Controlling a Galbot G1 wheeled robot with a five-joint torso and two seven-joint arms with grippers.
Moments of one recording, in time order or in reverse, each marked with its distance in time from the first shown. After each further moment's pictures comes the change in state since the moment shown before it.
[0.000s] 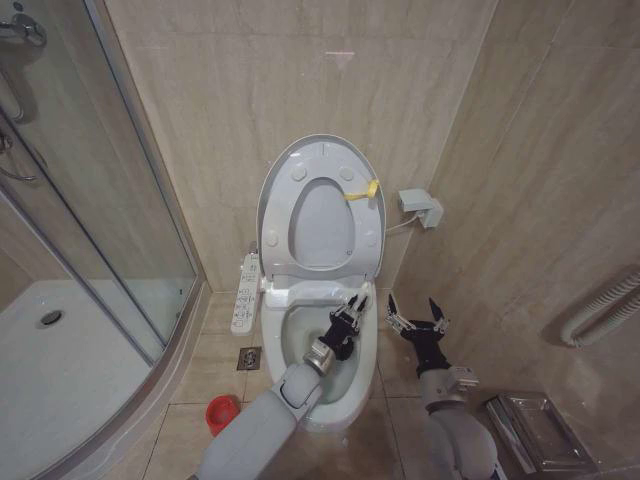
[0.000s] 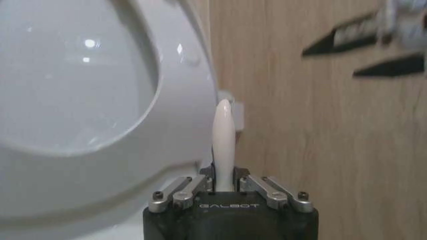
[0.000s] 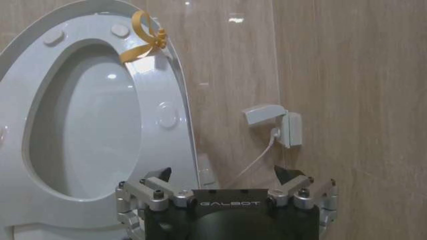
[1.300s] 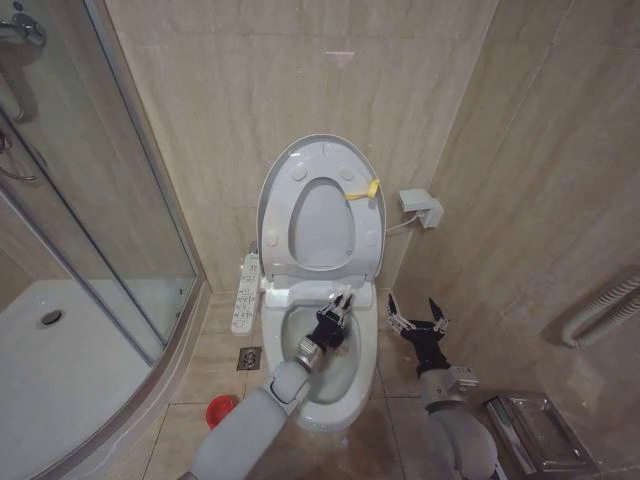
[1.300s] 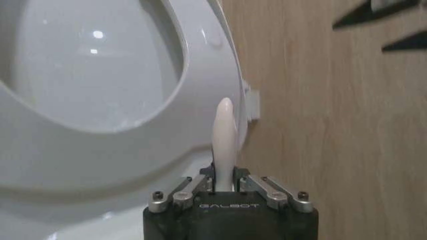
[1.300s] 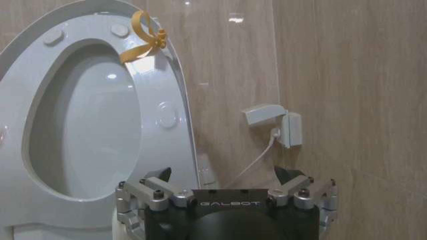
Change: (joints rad) left arm 0.008 0.002 -0.035 0.042 0.018 -0.017 0.000; right arm 0.000 0.000 0.000 0.000 0.000 0.000 0.000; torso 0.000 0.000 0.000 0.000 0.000
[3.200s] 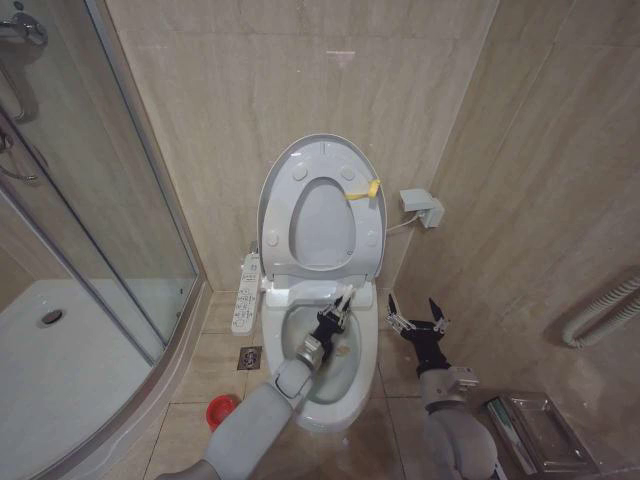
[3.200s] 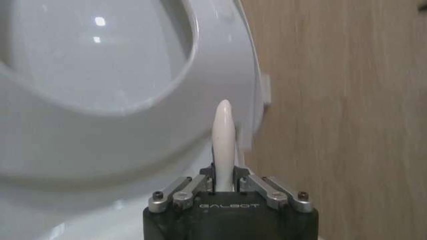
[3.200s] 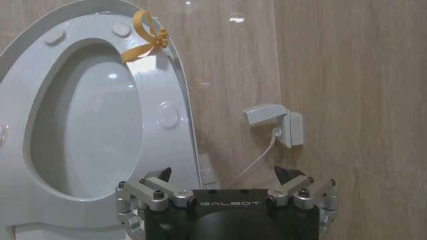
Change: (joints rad) left arm -0.061 -0.049 -0.015 0.097 0.025 -0.005 -0.006; right arm 0.000 0.000 0.000 0.000 0.000 0.000 0.000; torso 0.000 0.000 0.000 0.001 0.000
